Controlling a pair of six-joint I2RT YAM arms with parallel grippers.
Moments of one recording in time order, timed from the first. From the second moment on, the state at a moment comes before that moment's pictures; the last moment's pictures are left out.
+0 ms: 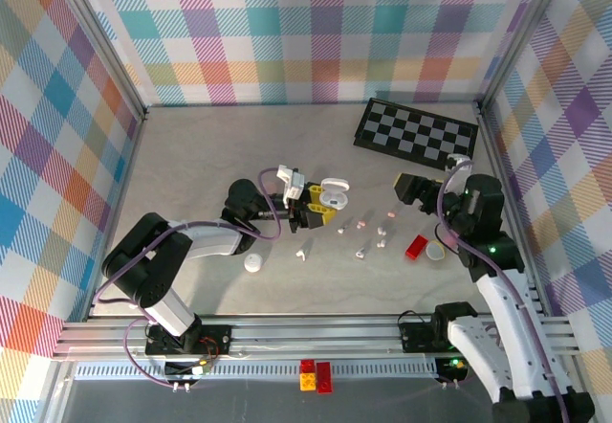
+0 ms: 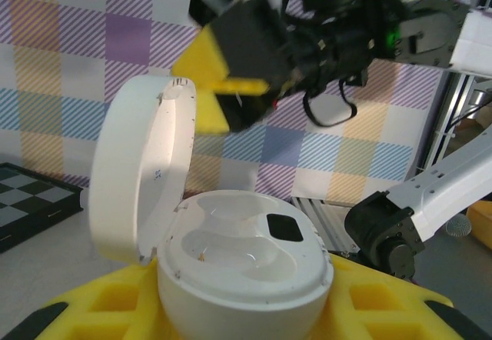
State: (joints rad) left arm -0.62 1.62 0.67 1.21 0.95 -0.34; right arm 0.11 0.75 0.74 -0.42 -0.30 0.50
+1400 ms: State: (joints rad) left arm -0.27 1.63 0.70 1.21 0.91 -0.29; right arm 0.70 1.73 1.09 -0.97 0.48 0.52
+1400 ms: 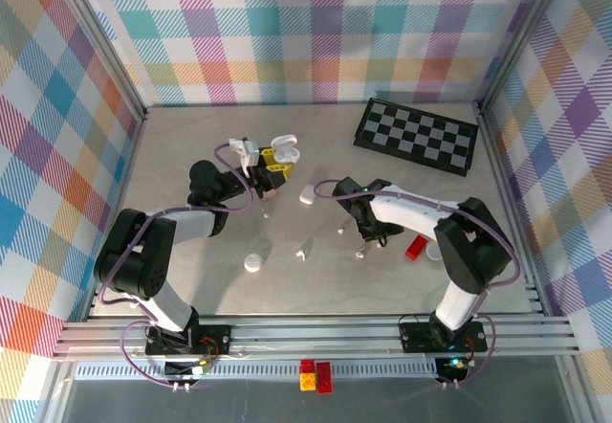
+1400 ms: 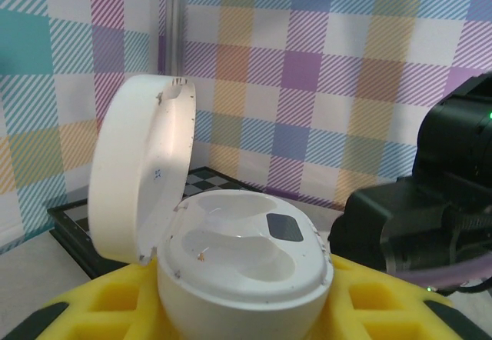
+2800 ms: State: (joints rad) left arm -0.26 1.63 0.70 1.21 0.91 -0.26; right arm 0.71 1.97 1.24 -1.06 0.53 0.55
